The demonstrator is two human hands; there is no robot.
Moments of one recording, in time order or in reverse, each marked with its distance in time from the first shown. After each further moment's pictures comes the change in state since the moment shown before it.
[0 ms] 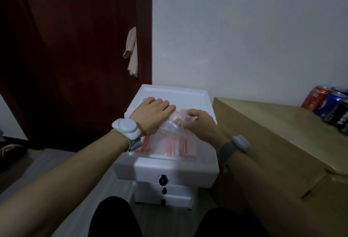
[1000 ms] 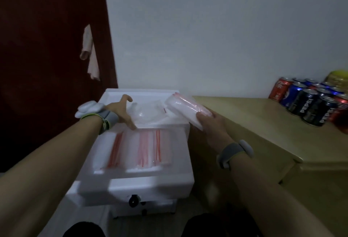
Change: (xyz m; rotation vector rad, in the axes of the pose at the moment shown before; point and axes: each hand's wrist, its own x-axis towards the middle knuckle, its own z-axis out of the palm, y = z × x) left_hand 0.071 -0.041 0.045 -0.710 -0.612 -0.687; right_hand 0.019 0.088 -0.056 0.808 0.470 0.525
